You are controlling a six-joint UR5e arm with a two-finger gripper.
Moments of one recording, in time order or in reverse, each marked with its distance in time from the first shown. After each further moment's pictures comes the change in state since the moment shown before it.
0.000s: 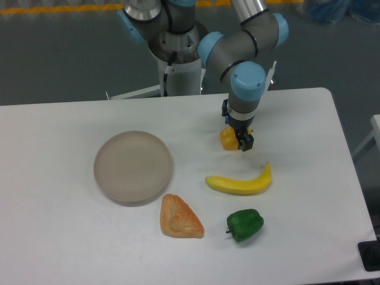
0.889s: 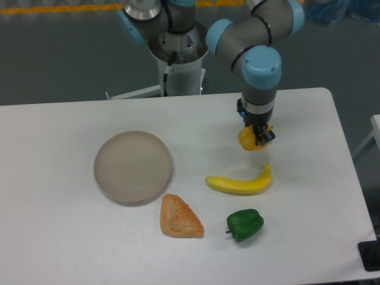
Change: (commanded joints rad) arm -0.018 -0.037 0.342 -0.167 0.023 -0.199
